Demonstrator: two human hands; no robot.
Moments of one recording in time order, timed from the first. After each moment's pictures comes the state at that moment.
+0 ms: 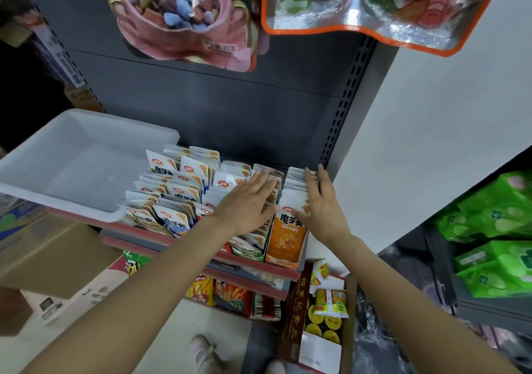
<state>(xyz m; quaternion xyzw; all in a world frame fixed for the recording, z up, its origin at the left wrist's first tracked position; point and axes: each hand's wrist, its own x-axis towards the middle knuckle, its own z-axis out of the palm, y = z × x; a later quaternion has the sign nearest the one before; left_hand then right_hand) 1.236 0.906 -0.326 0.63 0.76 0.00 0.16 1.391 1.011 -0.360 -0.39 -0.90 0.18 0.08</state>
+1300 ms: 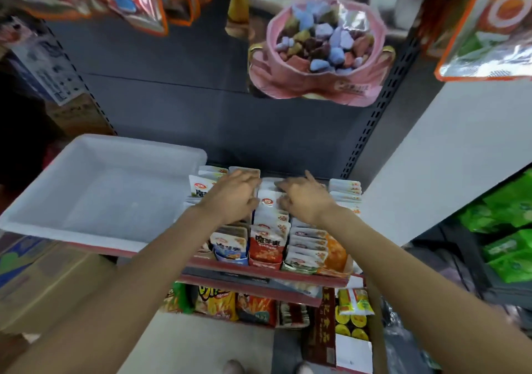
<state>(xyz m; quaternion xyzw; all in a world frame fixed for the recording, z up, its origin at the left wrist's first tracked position) 1.104 0.872 -0.295 0.68 0.73 0.03 0.09 1.256 0.967 -0.296 -0.32 -0.94 0.12 -0.11</state>
